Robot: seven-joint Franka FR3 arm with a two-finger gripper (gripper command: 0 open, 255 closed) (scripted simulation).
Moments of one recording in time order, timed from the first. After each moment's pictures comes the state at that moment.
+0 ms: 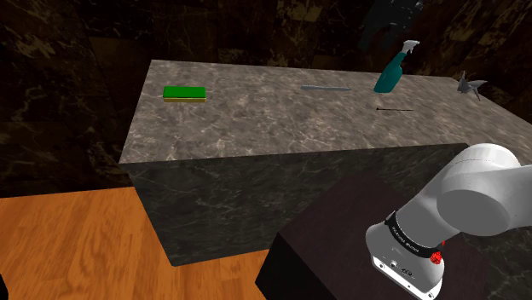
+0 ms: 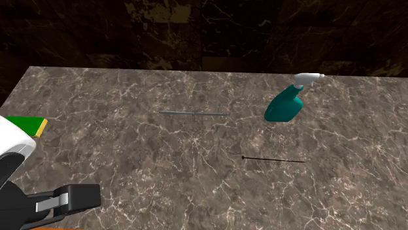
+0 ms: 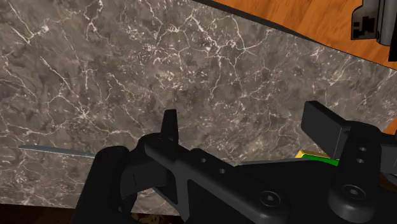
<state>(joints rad) 0.02 -0.78 -0.07 -2.28 0.00 1.65 0.12</state>
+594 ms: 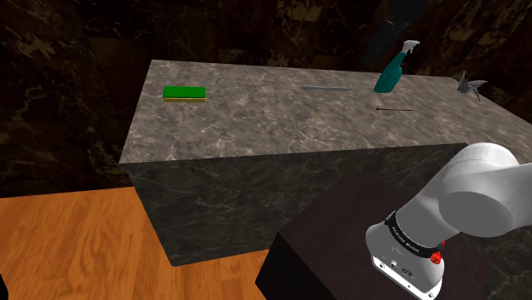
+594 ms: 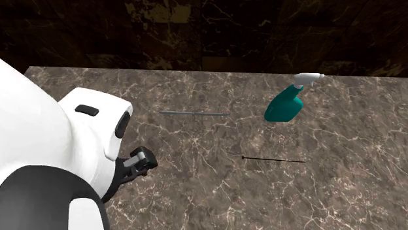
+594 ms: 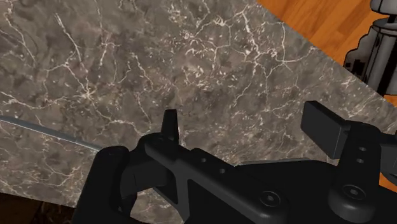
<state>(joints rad) 0.05 -0.73 -0.27 -2.35 -0.09 1.76 -0.23</state>
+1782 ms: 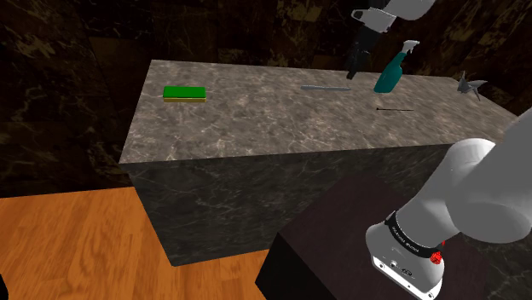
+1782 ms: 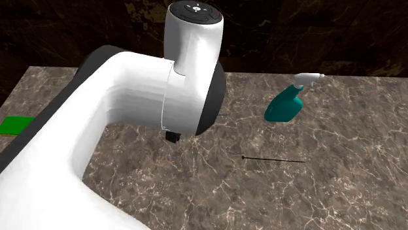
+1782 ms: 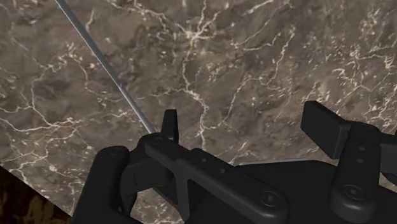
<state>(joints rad) 0.28 -0.07 -0.82 -2.04 0.11 2.00 -1.29</state>
